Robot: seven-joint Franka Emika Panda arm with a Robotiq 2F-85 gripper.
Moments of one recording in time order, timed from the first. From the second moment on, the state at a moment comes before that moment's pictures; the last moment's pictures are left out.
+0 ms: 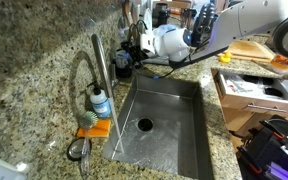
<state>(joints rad) 0.11 1.02 0.17 -1.12 -1.54 3.45 -0.36</state>
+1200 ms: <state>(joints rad) 0.27 1.08 0.12 -1.00 -1.51 3.46 -0.41</state>
